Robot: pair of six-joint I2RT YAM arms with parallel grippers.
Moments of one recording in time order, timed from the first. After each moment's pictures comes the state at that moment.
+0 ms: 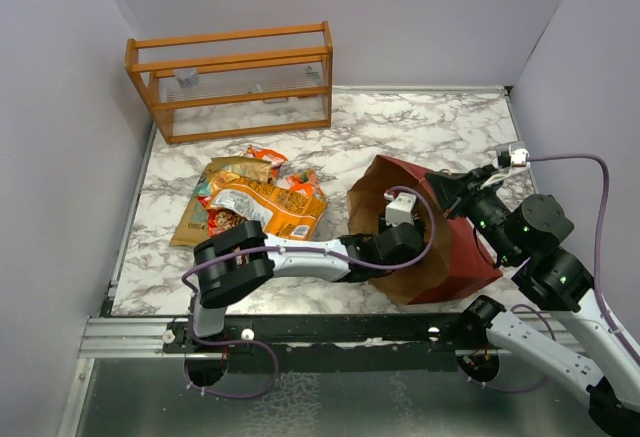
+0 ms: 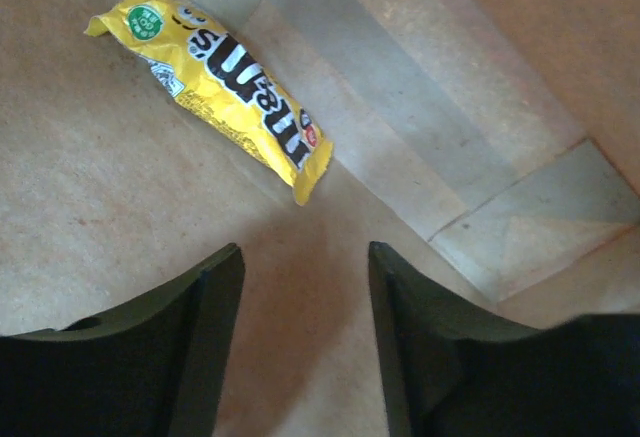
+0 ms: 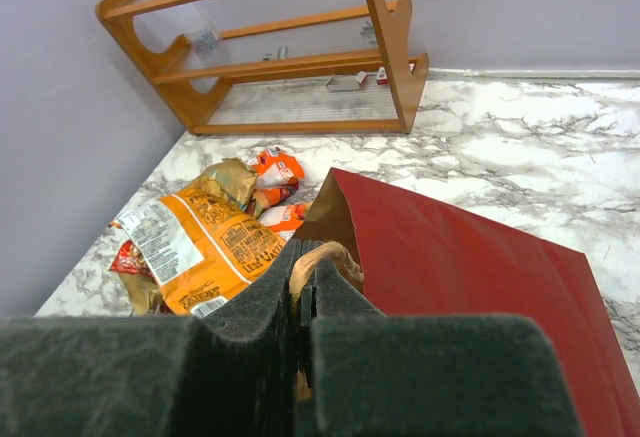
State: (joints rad) left arm -1.28 1.87 1.18 0.12 -0.46 -0.77; right arm 0.69 0.58 0.91 -0.31 0.20 0.32
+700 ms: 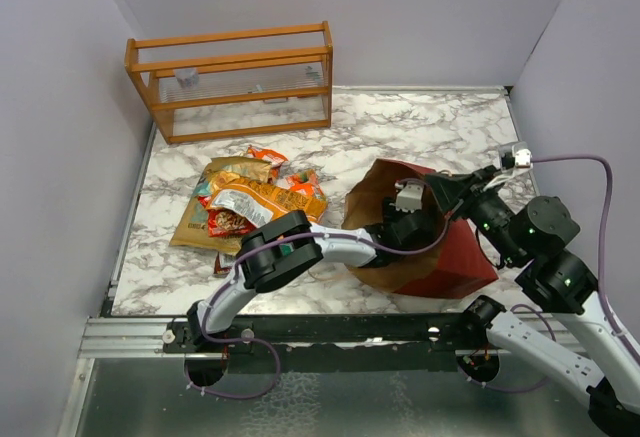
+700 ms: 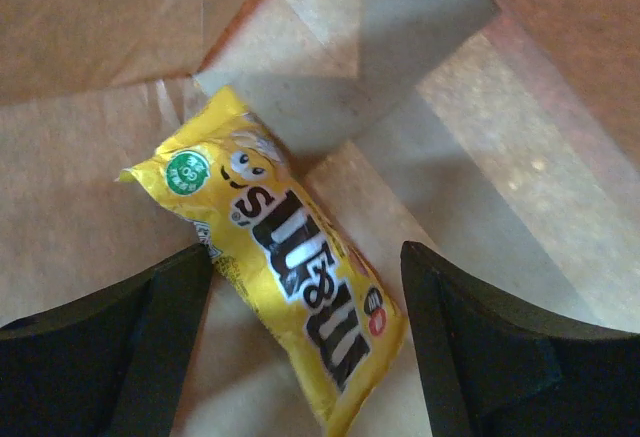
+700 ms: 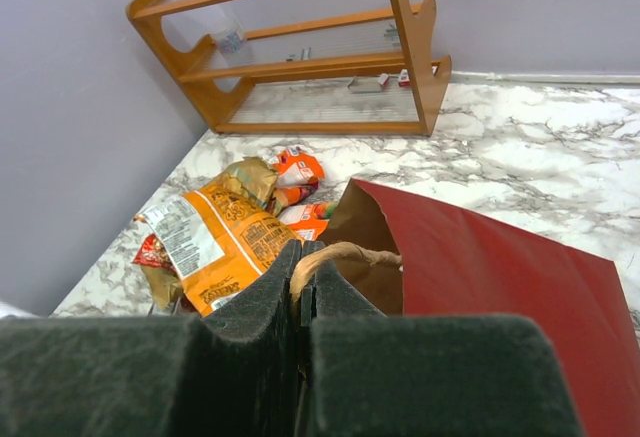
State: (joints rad) left arm -1.21 2.17 1.39 0.24 -0.61 -0.69; right arm 0.69 0.58 0.92 -0.31 0.16 0.33
